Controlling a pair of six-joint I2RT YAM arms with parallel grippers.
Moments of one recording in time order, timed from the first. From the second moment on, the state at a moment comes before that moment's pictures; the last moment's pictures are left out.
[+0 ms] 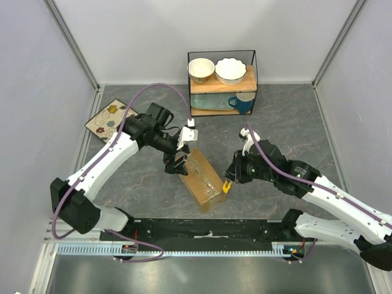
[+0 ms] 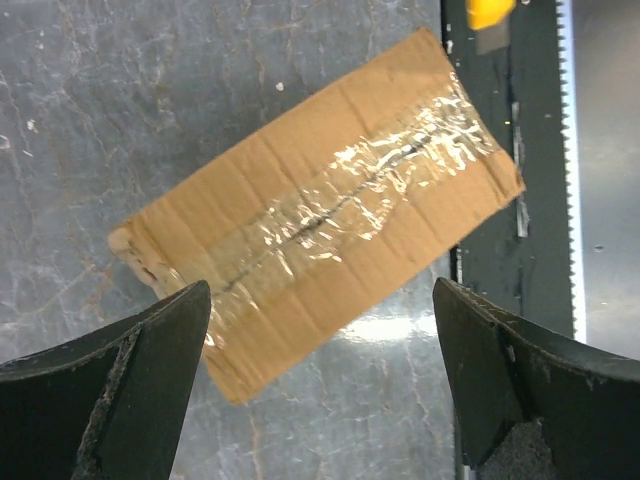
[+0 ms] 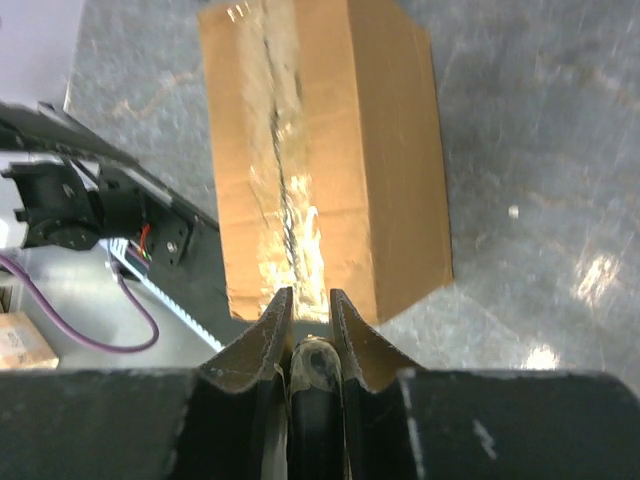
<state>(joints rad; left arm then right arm) -0.53 1.36 1.29 -1.03 0.81 0.82 0.89 0.92 0.95 -0.62 -0.02 0.67</state>
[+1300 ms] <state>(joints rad) -0.61 1.51 1.29 -0.88 0.54 0.86 0.91 1.04 0.63 -0.40 -0.06 0.83</state>
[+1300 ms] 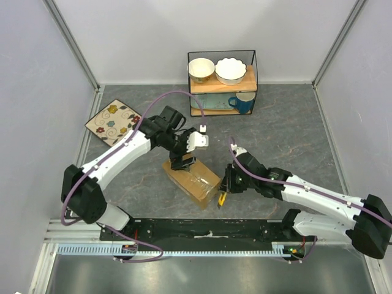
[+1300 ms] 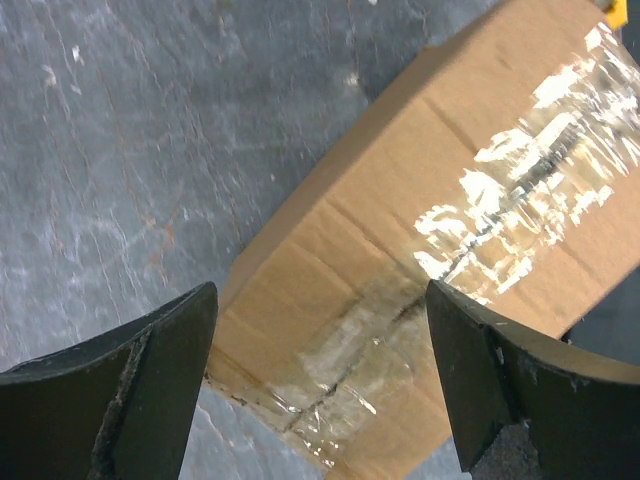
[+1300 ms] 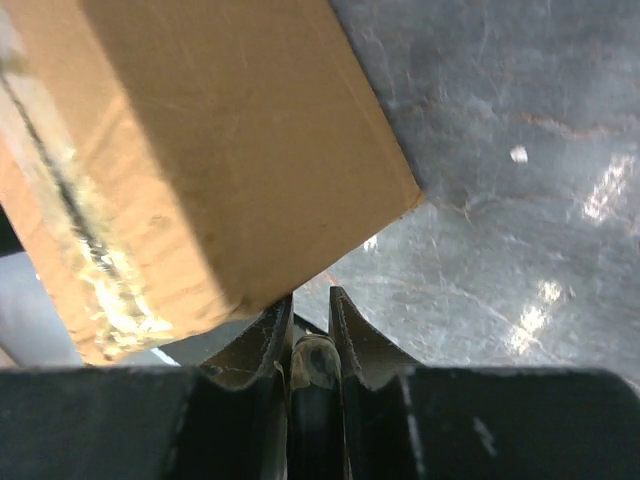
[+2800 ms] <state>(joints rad) -0.66 1.30 1.21 -0.93 0.58 0.85 0.66 1.00 0.67 -0.08 0.12 0.99</state>
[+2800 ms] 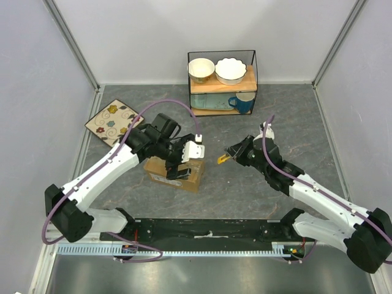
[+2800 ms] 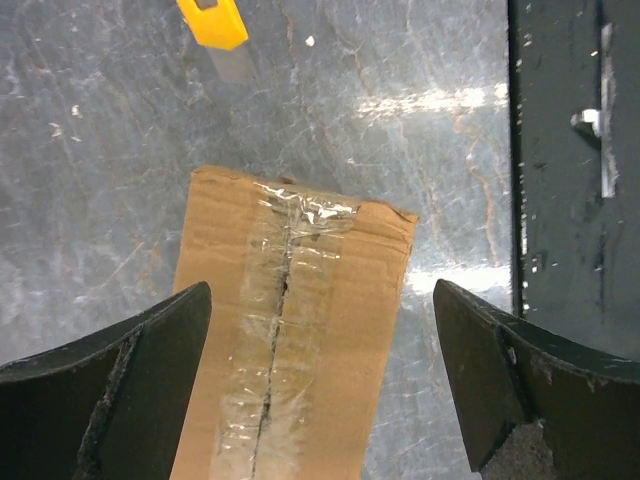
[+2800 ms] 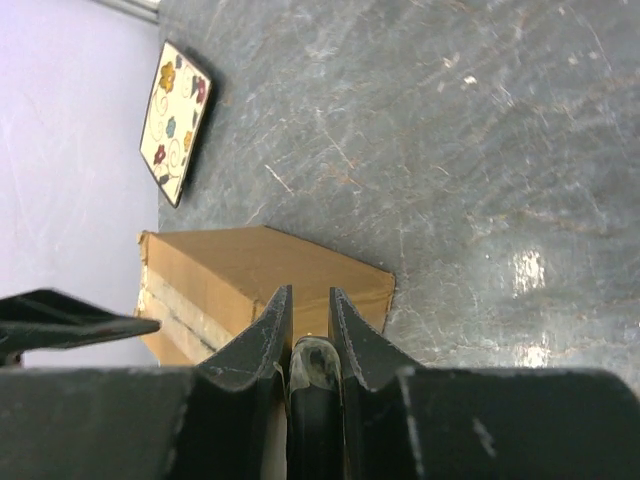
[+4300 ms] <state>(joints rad) -0.85 1.34 1.09 -0.68 0.21 0.67 0.63 1.18 0.55 0.30 0.13 1.27</state>
